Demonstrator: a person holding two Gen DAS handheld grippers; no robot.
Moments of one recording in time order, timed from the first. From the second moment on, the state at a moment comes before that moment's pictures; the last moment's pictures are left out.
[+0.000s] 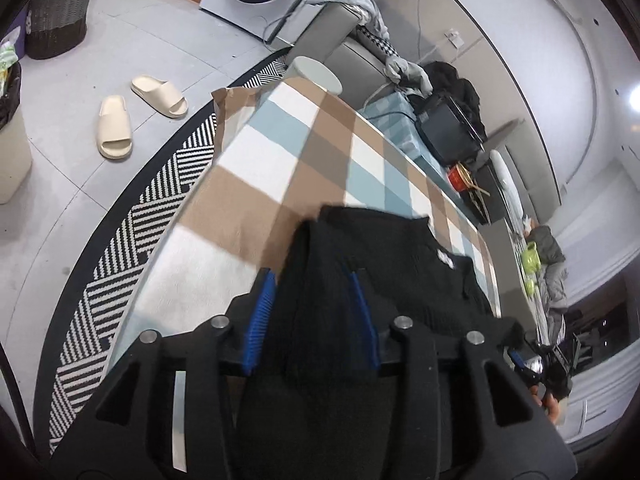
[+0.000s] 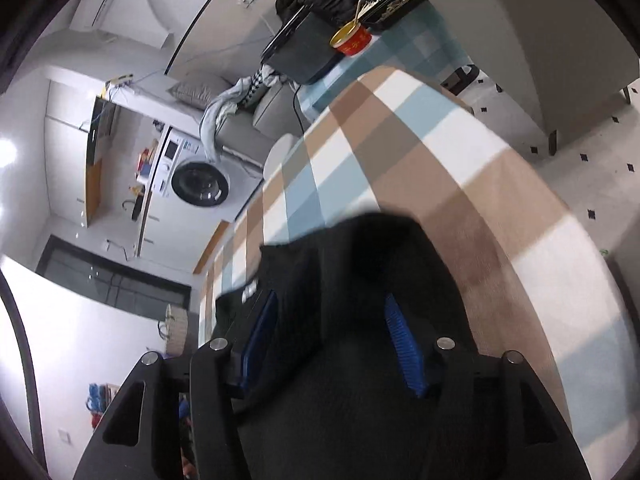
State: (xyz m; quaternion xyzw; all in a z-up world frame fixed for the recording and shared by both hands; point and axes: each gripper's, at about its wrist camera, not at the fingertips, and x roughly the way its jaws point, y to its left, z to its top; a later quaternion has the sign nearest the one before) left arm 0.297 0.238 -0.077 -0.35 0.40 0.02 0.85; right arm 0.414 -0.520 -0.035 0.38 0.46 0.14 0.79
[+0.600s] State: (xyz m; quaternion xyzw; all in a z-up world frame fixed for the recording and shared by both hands) left arm 0.268 0.200 -0.097 -0.37 0.44 -0.02 0.82; right arm 0.450 -0.501 -0.051 0.39 0.44 0.16 0.79
